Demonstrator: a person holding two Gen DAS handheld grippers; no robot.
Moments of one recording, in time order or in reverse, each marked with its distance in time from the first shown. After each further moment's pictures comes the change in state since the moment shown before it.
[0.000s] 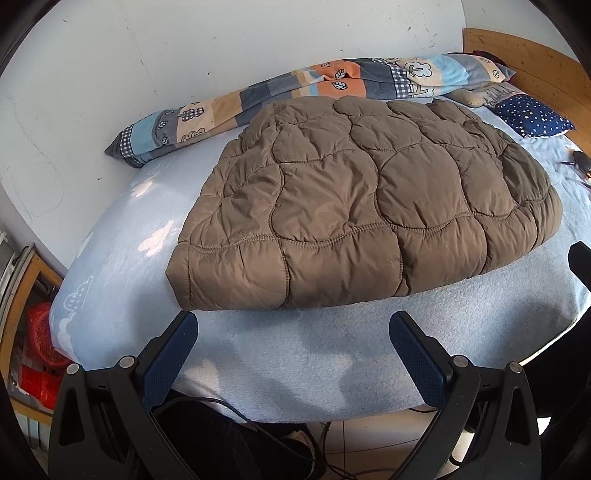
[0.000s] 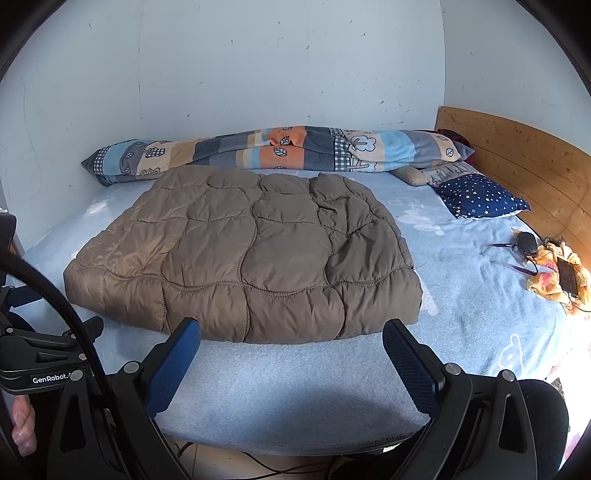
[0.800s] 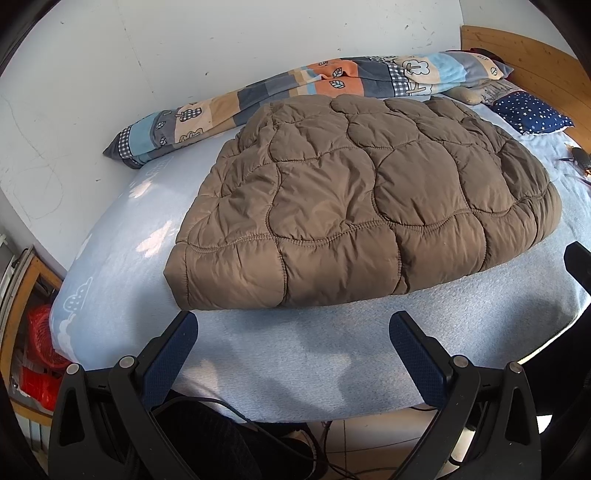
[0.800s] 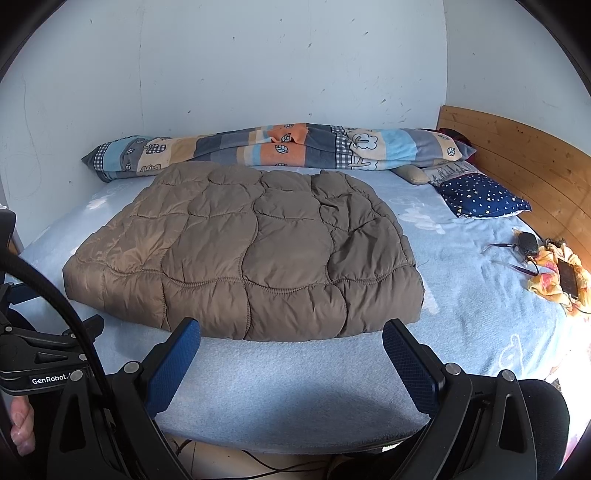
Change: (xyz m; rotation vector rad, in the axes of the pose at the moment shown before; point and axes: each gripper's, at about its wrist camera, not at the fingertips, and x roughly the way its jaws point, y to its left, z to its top) left arm 0.001 -0.002 -0.001 0.011 0.002 -0.001; right arm 0.001 -0.002 -0.002 -0.010 0.012 0.005
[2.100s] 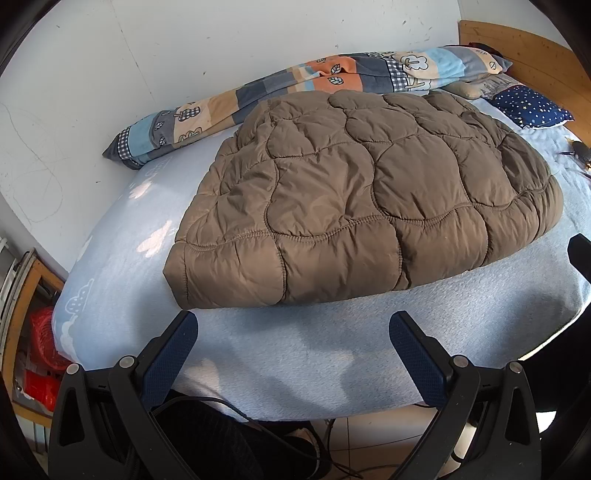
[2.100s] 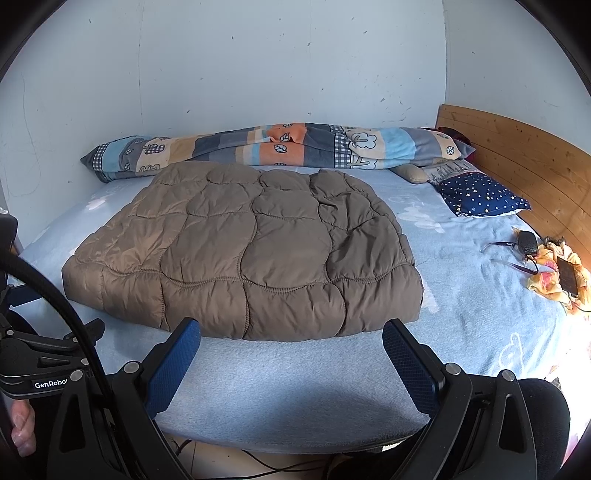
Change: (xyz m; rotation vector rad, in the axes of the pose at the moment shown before) left arm 0.003 0.000 -0.001 0.018 0.007 0.003; right arm 0.002 -0.002 -0.001 -0.003 0.002 -0.004
